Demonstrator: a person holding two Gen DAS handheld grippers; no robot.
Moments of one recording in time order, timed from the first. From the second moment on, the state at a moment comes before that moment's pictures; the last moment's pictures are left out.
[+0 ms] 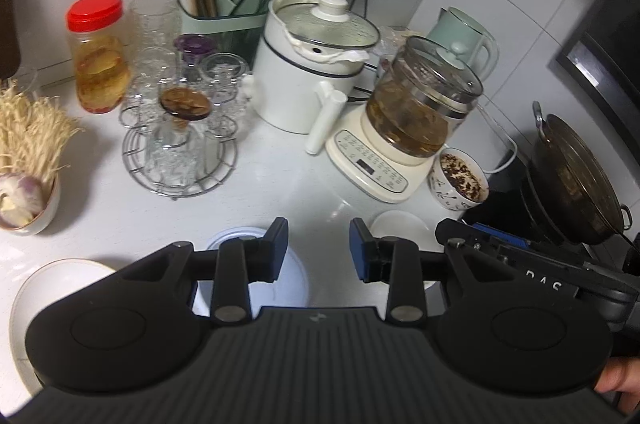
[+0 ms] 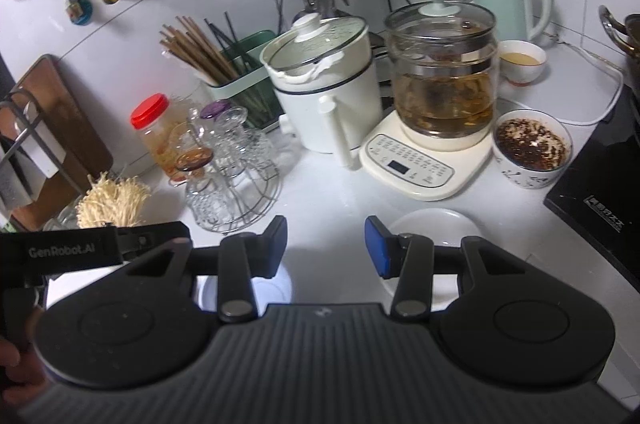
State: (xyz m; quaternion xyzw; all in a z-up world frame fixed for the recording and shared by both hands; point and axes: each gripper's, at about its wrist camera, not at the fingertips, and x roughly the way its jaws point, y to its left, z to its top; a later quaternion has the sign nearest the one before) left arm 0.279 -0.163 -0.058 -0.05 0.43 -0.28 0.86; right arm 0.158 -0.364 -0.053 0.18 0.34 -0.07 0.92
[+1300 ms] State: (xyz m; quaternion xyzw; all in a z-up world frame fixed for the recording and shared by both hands) left arm 0.328 -0.308 -0.134 -0.01 0.51 -0.34 0.79; right arm 0.159 -0.481 -0.115 0.26 0.40 -0.16 0.87
